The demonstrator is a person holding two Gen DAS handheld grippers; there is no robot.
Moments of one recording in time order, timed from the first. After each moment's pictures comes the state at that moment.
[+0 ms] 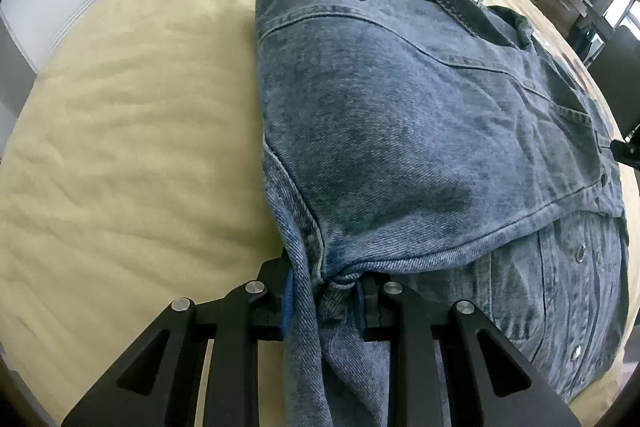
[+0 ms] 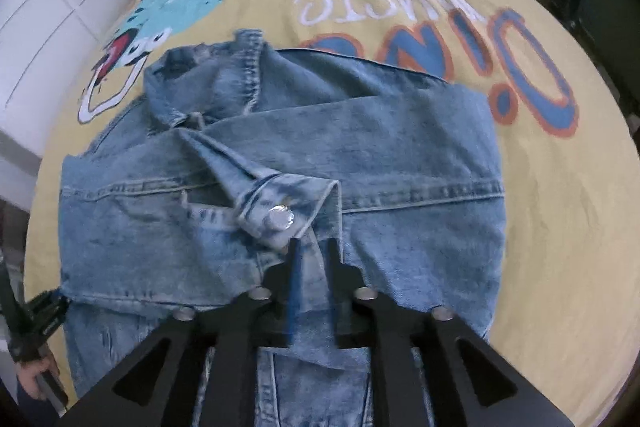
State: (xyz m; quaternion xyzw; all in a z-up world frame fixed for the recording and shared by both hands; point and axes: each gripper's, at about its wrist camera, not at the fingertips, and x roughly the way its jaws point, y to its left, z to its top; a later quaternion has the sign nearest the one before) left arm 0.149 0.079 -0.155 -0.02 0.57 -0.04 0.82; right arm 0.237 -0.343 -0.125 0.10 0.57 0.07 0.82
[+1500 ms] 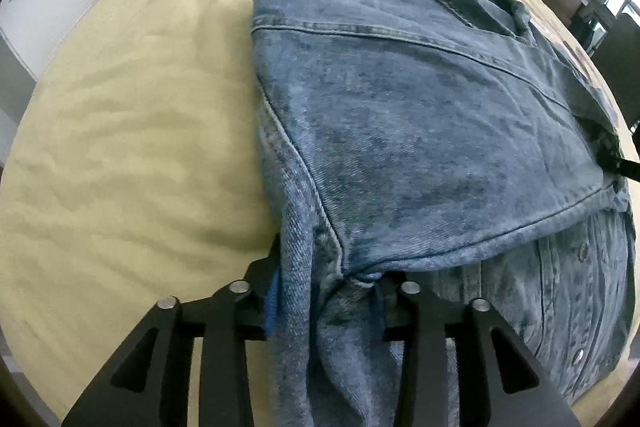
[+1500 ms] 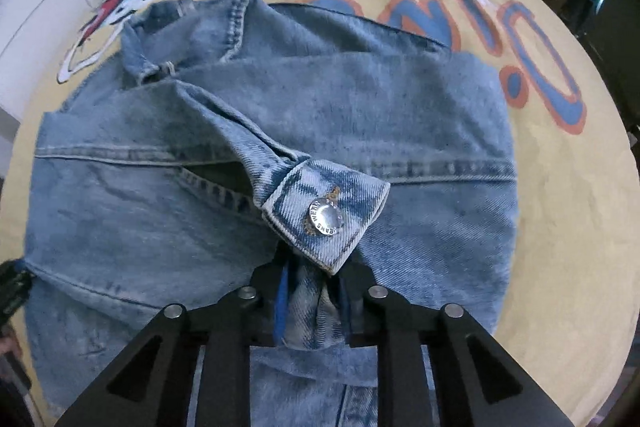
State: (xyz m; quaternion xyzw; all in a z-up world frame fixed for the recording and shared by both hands) left arm 0.149 0.062 -0.161 -0.01 0.57 -0.04 0.82; right arm 0.232 -0.335 -0.163 0.02 0.58 0.07 0.81
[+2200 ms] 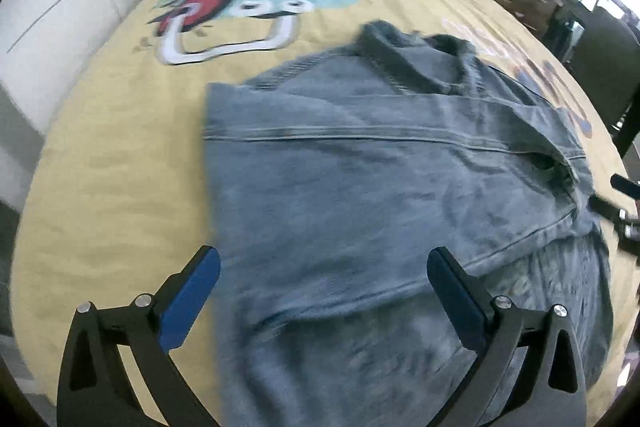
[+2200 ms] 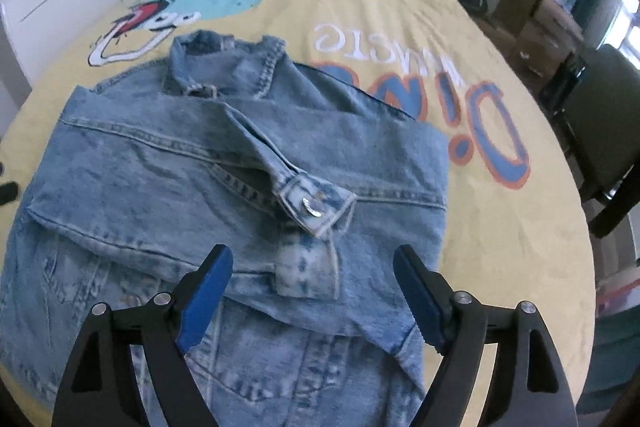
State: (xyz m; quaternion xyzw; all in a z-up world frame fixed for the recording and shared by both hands) left arm 0.160 -0.007 -0.096 0.02 0.52 -0.06 0.85; right arm 0.173 -0.323 -0.106 -0.06 0.49 0.08 0.87
